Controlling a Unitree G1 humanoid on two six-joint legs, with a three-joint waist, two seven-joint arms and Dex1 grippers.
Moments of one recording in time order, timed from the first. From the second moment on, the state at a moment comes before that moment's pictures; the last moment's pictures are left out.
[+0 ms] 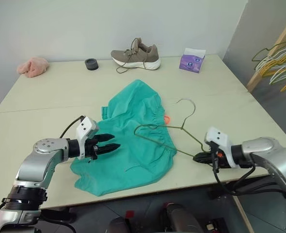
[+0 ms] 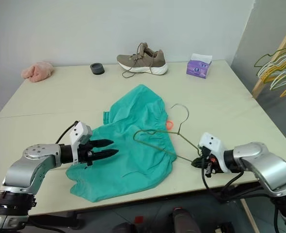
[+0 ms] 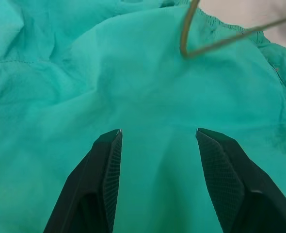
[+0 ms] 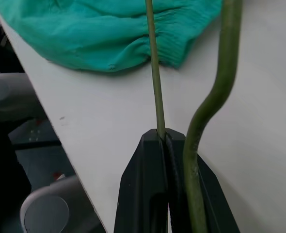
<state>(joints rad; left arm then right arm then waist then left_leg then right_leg) -0.25 0.77 0.04 0.01 -0.39 0.49 -1.06 -0.30 -0.87 0.20 -0.43 0.38 0.95 0.97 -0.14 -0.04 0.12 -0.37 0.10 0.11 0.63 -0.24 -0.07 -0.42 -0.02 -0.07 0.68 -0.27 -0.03</state>
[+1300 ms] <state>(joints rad) -0.31 0.75 0.16 0.13 -0.39 0.33 -0.97 -0.52 -0.72 0.08 -0.08 0.61 1.34 0.90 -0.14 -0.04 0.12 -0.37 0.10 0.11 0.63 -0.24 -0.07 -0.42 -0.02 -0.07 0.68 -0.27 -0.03</state>
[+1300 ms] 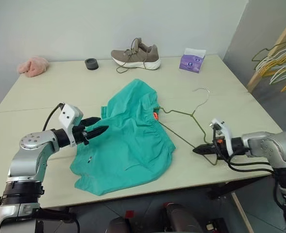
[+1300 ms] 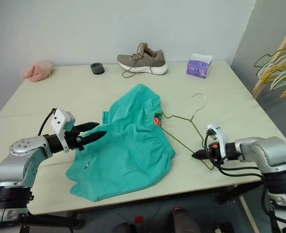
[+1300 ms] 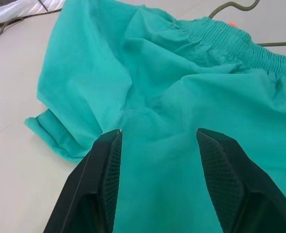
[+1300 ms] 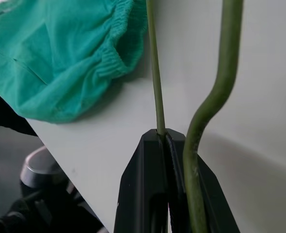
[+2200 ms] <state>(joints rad) -0.28 0.74 0.16 0.12 -0.35 0.29 -0.97 -0.71 -0.33 -0.02 -0.03 0.57 1.38 0.60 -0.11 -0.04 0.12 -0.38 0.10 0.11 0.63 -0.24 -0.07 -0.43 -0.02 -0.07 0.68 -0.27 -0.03</state>
